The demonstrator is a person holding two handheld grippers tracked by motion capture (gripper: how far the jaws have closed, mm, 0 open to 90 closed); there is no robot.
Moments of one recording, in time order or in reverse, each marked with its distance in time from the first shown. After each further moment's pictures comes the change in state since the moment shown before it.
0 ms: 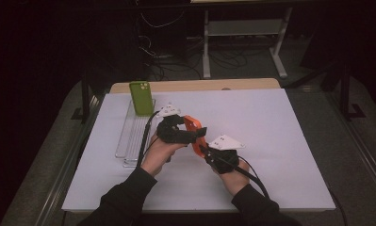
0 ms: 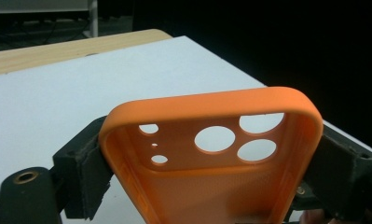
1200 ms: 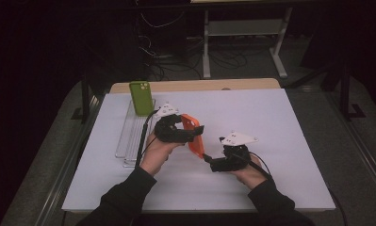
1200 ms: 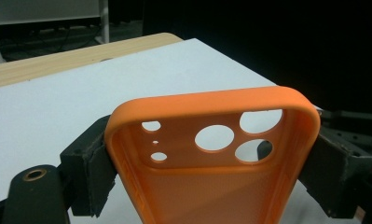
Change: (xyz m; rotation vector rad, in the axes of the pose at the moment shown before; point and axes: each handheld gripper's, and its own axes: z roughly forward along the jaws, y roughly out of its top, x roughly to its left) left arm 0.004 0.001 -0.004 -0.003 0.047 0.027; right arm -0.038 -0.009 -0.012 0.047 0.106 0.002
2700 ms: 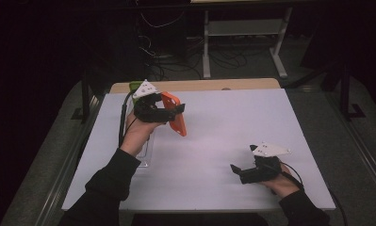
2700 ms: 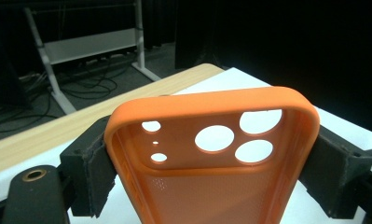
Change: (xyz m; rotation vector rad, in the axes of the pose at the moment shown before) left arm 0.041 0.052 -0.040 -0.070 0.126 0.097; right arm -0.041 -0.051 -0.051 0.031 -0.049 -0.009
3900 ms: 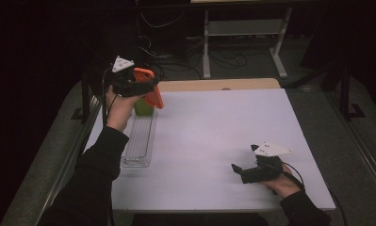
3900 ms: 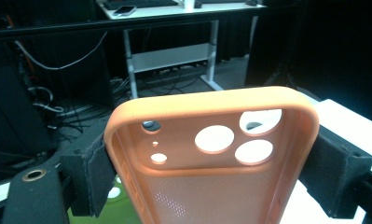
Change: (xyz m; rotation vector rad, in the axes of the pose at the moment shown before) left arm 0.076 0.033 -0.011 -0.039 0.300 -0.039; right arm -0.001 0.001 -0.004 -0.008 0.001 0.018
